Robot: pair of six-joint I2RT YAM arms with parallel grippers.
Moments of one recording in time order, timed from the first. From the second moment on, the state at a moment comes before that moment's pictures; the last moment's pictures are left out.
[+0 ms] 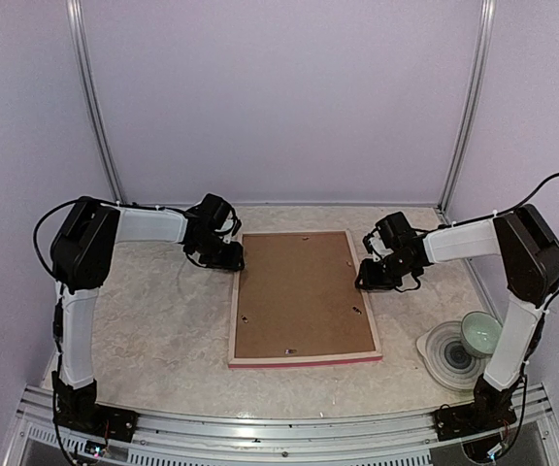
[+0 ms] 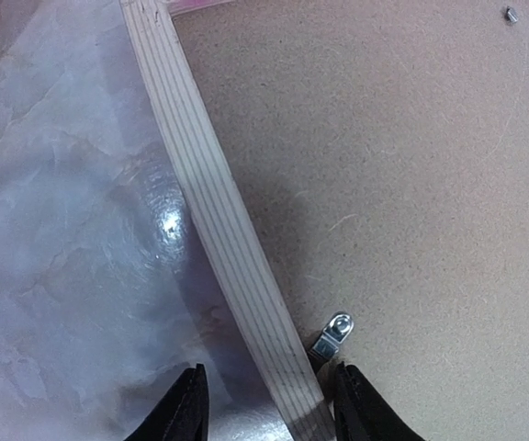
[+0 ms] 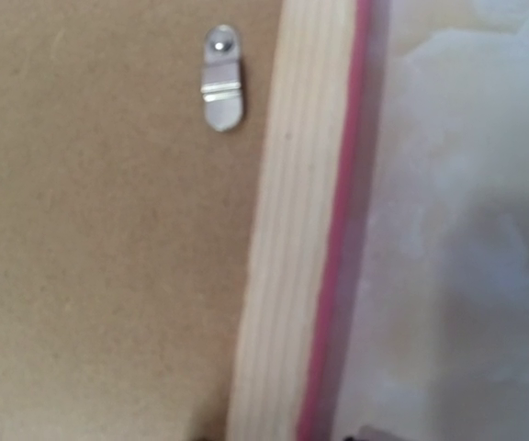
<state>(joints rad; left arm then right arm) -0.51 2.16 1.53 -0.39 0.07 -0.22 0.44 1.84 1.06 -0.23 -0.15 0.33</state>
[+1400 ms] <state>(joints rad) -0.52 2.16 1.47 -0.23 0.05 -0.42 0.45 1.85 1.07 -0.23 -0.16 0.31</state>
